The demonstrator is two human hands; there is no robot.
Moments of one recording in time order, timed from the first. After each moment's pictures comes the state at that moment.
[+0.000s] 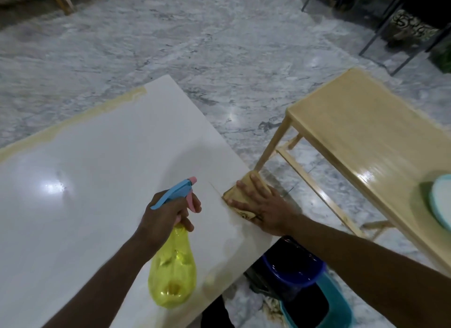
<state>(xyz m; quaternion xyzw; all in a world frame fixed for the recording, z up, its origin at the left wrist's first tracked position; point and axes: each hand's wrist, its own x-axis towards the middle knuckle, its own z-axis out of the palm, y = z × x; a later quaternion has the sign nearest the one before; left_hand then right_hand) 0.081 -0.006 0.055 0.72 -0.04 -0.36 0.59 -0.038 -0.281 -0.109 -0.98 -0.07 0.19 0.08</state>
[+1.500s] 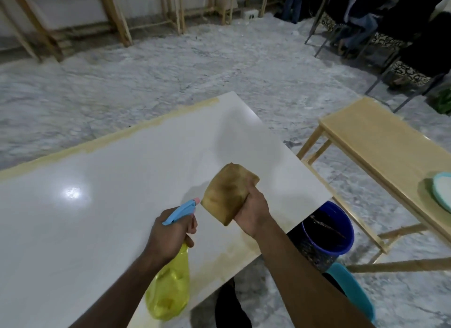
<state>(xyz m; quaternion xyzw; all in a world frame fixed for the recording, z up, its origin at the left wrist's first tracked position) 0.012 0.311 0.072 0.74 -0.02 -0.29 0.60 -0.030 0.096 0.043 -0.34 0.32 0.00 0.89</state>
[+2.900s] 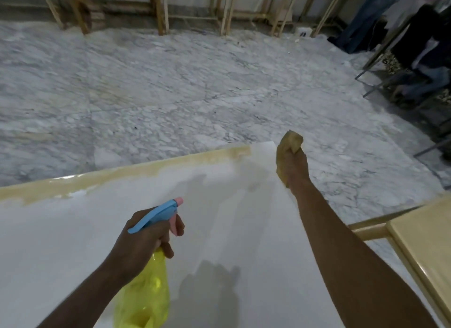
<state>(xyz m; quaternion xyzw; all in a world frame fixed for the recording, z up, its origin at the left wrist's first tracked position) 0.315 0.212 0.032 0.71 0.02 -0.23 0.67 0.404 -0.140 -0.009 -0.76 0.39 -0.07 0.51</state>
